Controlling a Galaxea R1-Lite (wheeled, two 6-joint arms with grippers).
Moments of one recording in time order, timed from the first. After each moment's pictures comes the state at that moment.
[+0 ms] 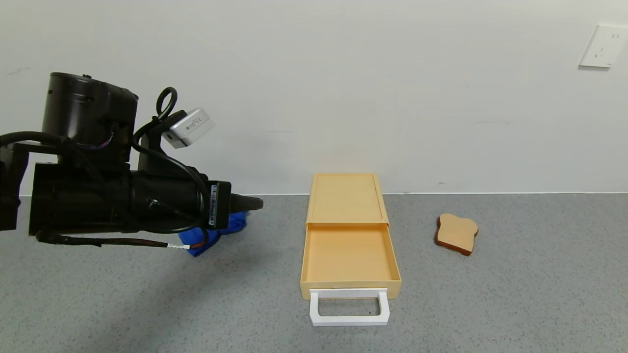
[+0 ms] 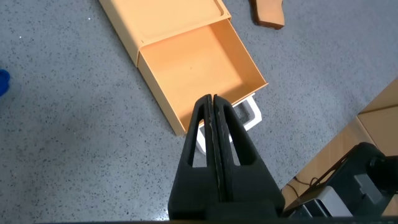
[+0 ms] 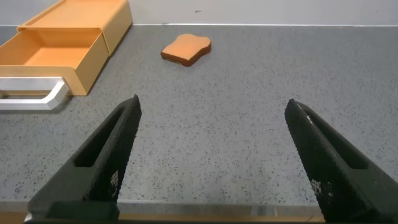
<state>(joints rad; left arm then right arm) -0.36 1.53 -1.12 0.11 -0.32 -0.16 0.00 0.00 0.00 0.00 0.00 0.04</state>
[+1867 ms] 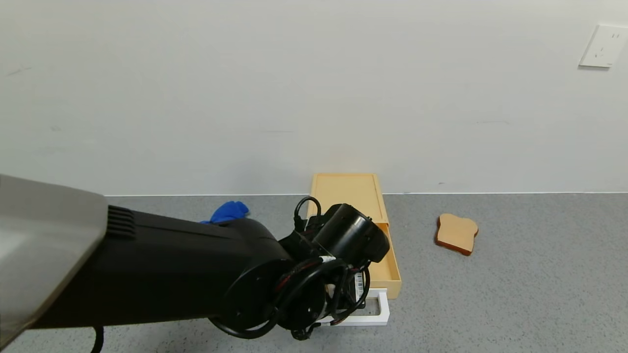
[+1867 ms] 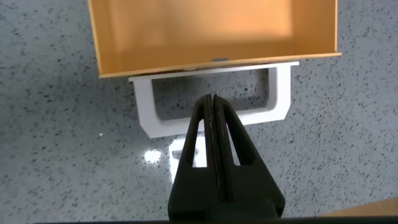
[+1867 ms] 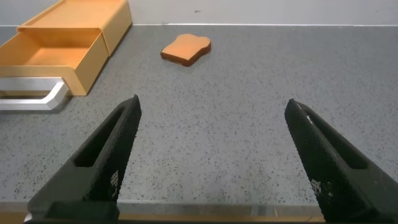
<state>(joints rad) -0.90 1.98 -1.28 0.25 0.36 -0.75 0.00 0.00 0.00 0.00 0.00 0.04</state>
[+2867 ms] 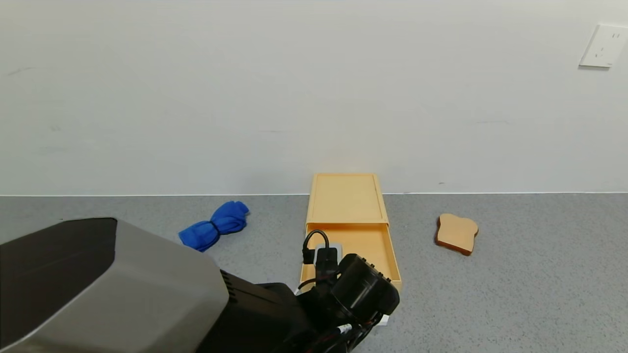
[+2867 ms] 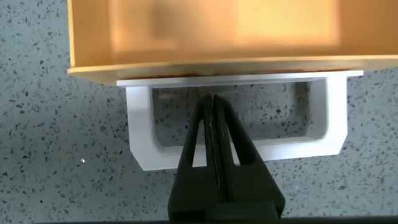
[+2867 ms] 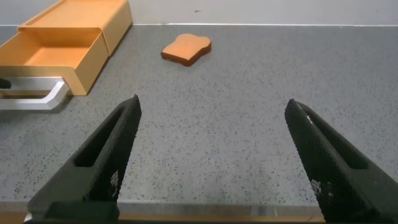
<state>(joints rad) -0.95 2.10 -1.08 -0.12 0.55 -0.76 0.00 0.00 0.00 0.00 0.00 0.04</state>
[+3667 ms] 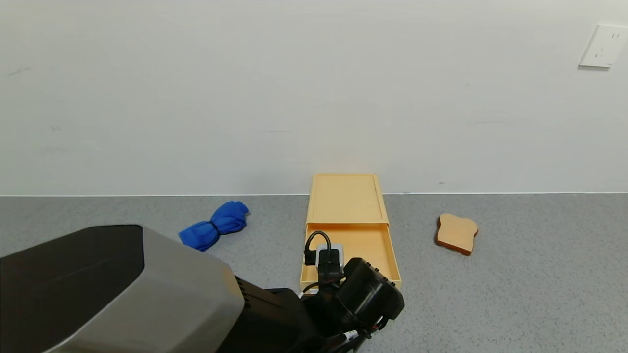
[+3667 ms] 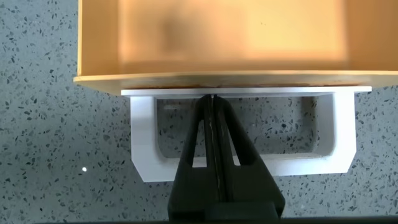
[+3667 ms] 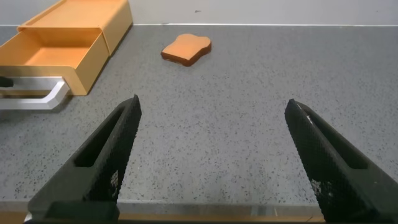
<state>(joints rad) -0.96 2.13 -1.08 -0.16 0.63 -0.76 0.00 0.00 0.00 0.00 0.00 0.04</state>
